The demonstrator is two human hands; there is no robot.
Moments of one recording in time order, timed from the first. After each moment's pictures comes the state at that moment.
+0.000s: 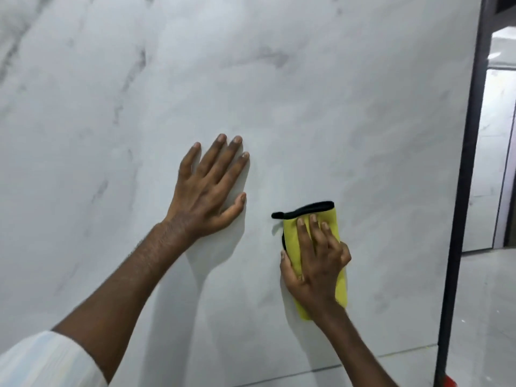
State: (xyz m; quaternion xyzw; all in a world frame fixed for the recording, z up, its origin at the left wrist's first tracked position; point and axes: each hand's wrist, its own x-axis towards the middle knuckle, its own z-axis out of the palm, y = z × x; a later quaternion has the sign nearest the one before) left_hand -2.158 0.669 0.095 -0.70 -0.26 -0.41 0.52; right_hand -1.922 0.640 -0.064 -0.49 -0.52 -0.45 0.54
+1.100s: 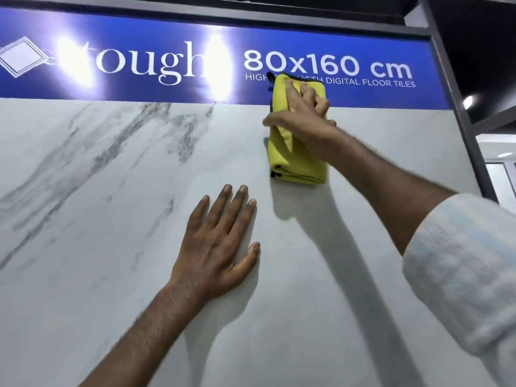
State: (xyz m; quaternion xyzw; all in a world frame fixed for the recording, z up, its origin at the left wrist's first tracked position) left_hand -2.160 0.685 0.227 -0.63 -0.28 -0.44 0.57; right_hand -1.950 0.617 0.427 -0.45 -0.65 -0.18 0.58
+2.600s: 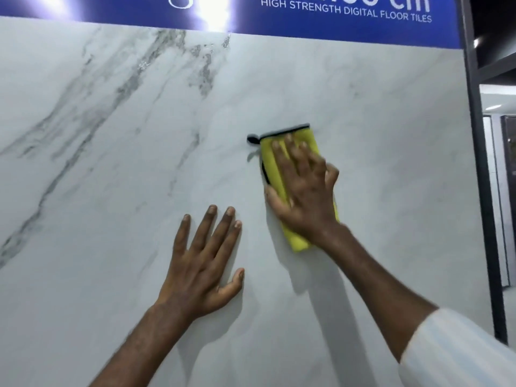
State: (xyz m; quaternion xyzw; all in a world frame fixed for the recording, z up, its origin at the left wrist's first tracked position) left_hand -2.242 0.674 0.085 -0.69 -0.29 -0.38 0.54; right_hand -1.995 0.647 0.182 -0.44 -0.55 -0.51 0.49
